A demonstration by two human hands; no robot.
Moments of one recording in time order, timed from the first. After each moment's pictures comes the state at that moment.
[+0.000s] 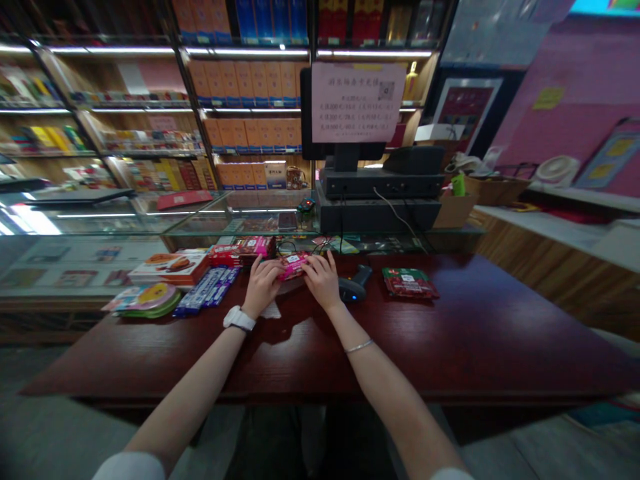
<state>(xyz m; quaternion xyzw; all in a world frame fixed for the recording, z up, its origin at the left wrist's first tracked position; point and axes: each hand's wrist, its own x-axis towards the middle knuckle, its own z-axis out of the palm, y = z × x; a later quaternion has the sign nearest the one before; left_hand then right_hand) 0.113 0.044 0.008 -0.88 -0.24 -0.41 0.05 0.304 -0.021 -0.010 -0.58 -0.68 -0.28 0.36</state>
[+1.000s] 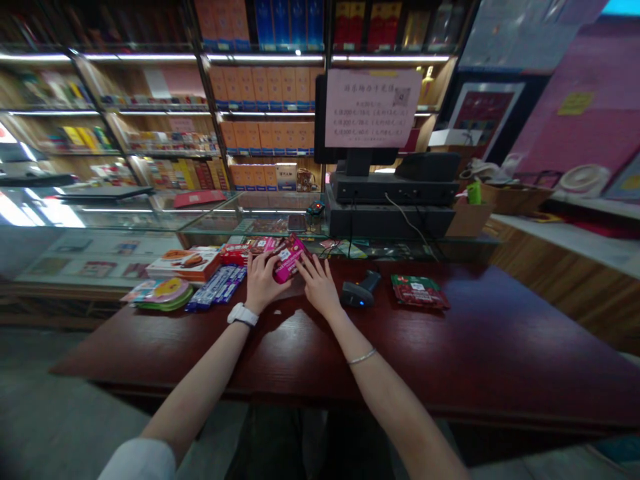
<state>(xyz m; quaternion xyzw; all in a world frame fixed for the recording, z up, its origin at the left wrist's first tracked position) 0.107 0.052 0.009 -0.82 -0.37 -0.44 0.08 0.283 -0.019 -0.012 -0.59 -0.73 -0.21 0.26</state>
